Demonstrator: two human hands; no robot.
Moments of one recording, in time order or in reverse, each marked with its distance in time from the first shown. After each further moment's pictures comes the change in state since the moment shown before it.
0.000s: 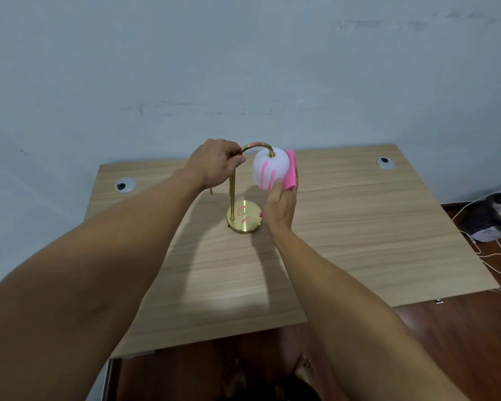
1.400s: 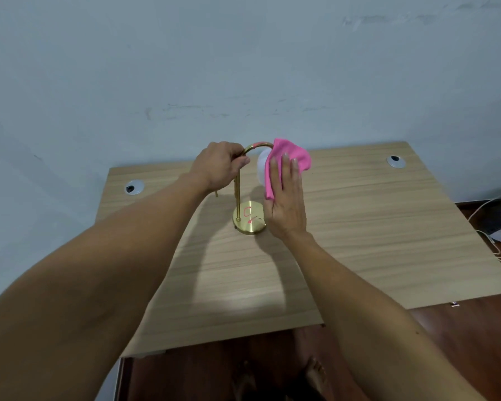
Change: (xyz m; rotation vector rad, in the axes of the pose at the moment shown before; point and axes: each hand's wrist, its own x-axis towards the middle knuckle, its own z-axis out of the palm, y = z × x) left_hand -0.003 0.002 0.002 0.013 0.023 -0.027; right_hand 0.008 0.017 -0.023 -0.654 -0.306 -0.581
